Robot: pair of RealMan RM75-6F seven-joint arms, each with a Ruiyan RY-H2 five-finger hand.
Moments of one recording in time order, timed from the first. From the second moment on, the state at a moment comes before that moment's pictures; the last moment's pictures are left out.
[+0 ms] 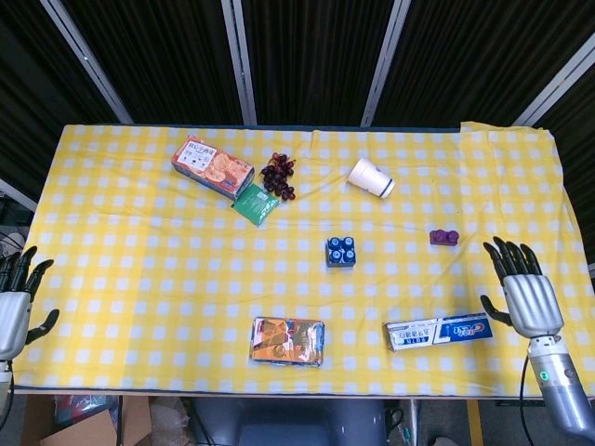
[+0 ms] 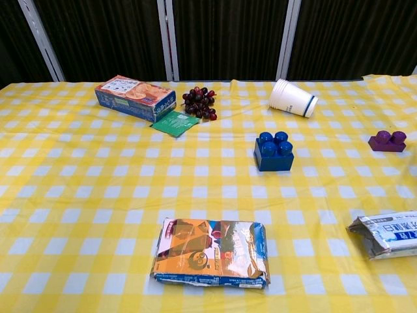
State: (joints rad) left arm -0.10 -1.15 -0.06 -1.65 1.42 1.48 0.28; right arm 0.25 -1.17 0.15 -1.50 -1.41 1.22 -0.04
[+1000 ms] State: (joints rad) left arm -0.13 -1.21 -0.08 -1.63 1.33 1.42 0.40; right arm 0.63 -1.41 0.22 -0.99 -1.14 0.67 0.08
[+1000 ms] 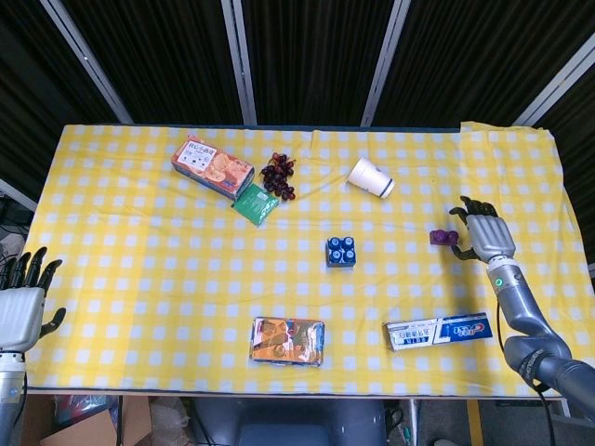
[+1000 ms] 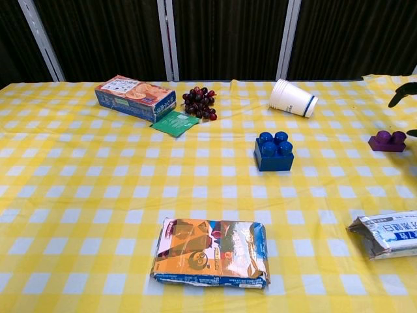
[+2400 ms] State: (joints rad) left arm -0.16 -1.25 -0.08 -1.61 1.27 1.39 0.48; right arm 0.70 -1.63 0.14 -0.58 -1.33 0.57 0.40
